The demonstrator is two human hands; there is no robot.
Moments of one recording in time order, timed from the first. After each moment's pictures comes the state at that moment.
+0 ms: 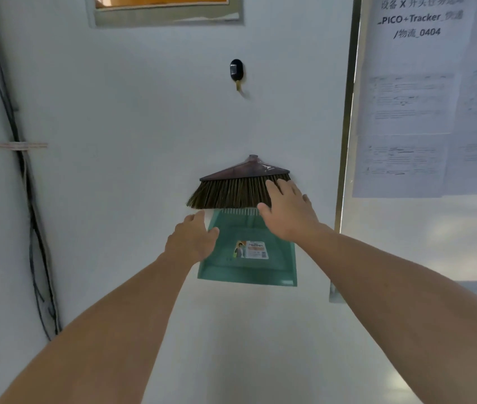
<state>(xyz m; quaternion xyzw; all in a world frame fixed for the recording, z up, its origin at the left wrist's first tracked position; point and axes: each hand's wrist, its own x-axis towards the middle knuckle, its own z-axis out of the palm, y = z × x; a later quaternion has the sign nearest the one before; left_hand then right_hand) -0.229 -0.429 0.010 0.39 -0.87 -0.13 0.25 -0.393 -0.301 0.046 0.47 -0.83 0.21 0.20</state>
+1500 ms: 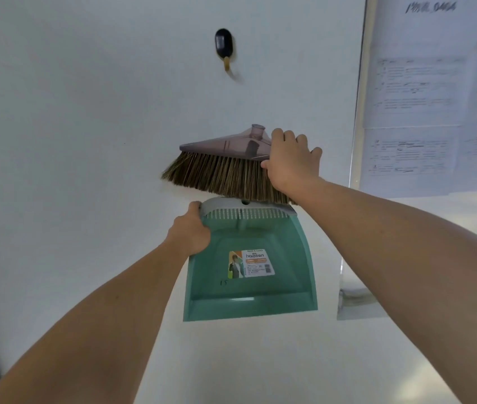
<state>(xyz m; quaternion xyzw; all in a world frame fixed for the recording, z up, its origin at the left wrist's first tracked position) -0.323 -0.545 0.029 0.33 -0.88 -0.24 0.25 -0.463 -0.401 0.126 0.35 -0.84 0.21 0.35</state>
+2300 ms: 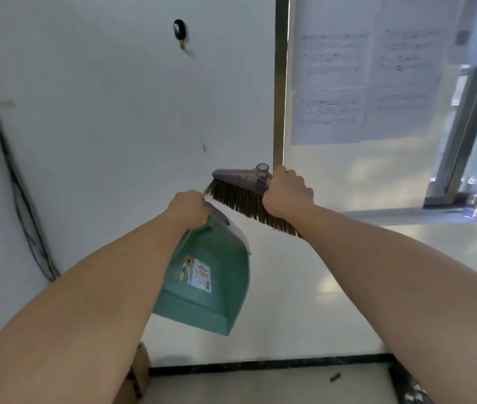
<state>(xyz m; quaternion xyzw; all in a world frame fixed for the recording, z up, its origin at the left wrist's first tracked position) -0.200 -0.224 -0.014 0.35 -0.92 -0.09 0.15 -0.329 -0.072 0.001 0.33 -0.90 0.24 0.11</state>
